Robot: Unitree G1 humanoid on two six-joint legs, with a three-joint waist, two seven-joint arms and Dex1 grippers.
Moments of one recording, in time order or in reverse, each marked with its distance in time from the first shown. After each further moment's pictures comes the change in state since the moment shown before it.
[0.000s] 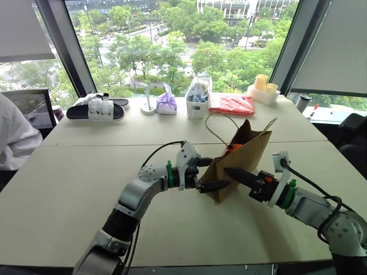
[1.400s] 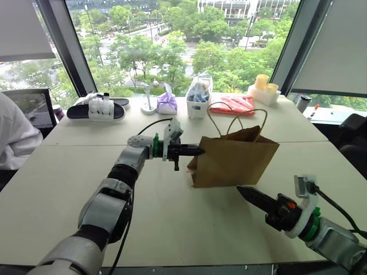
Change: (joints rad) left arm -0.483 0.040 0.135 0.994 0.128 -0.523 -0.427; right arm 0.359 -0.011 -0.146 -0.218 0.222 -0.047 0.005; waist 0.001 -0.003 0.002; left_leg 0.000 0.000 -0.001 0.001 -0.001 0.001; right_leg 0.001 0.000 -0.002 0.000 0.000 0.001
